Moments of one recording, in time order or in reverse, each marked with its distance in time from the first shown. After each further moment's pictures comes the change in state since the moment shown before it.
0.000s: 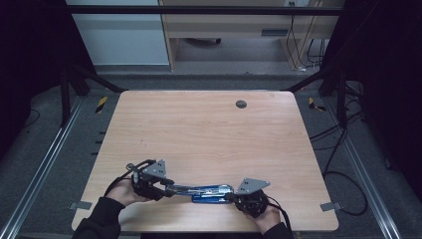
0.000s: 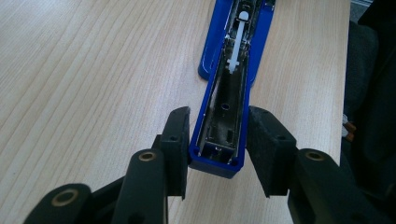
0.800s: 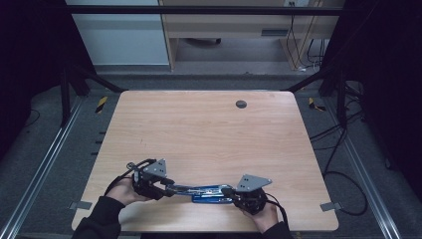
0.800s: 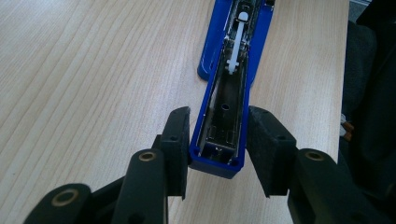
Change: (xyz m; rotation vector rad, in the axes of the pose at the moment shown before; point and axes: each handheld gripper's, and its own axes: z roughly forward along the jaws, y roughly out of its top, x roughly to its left) left arm 0.001 0.002 -0.001 0.009 -0.008 -0.002; right arm 0.003 0.021 -0.007 -0.115 0.024 -0.018
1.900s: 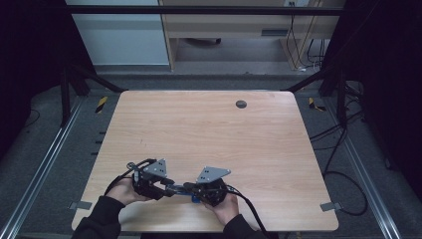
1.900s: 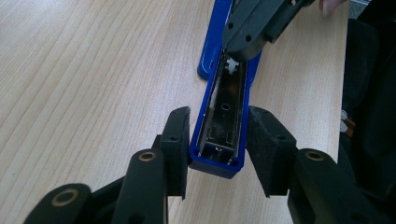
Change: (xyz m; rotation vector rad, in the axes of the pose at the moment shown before) left arm 0.000 0.000 0.000 0.003 -0.004 0.000; right arm 0.037 0.052 0.080 -0.053 0.111 0.007
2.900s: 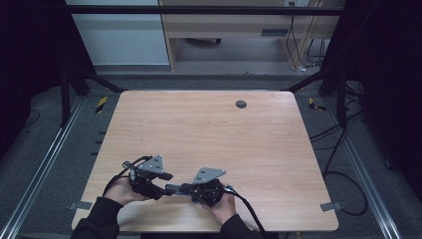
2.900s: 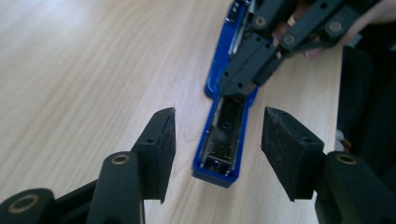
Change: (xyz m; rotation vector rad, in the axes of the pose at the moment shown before) left arm 0.000 0.000 -0.016 -0.097 0.060 -0.054; right arm 0.001 -0.002 0.010 0.026 -0.007 -0.004
